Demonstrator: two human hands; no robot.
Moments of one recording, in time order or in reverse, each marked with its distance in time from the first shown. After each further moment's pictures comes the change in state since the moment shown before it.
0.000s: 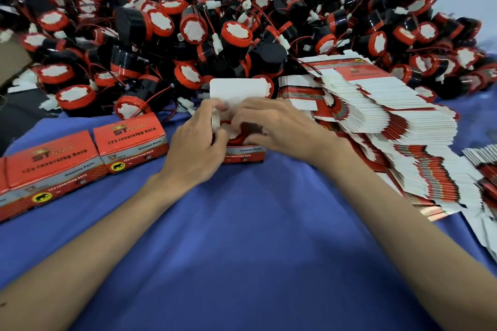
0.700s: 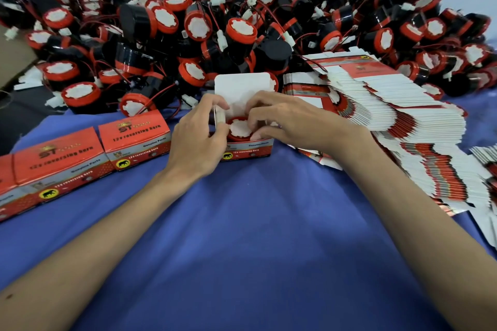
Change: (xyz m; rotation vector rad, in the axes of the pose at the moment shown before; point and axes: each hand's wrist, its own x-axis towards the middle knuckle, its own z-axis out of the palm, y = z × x) left_hand 0.001 0.001 0.000 -0.064 0.111 -0.027; right_hand -0.002 0.011 -0.007 0.124 -0.078 -0.012
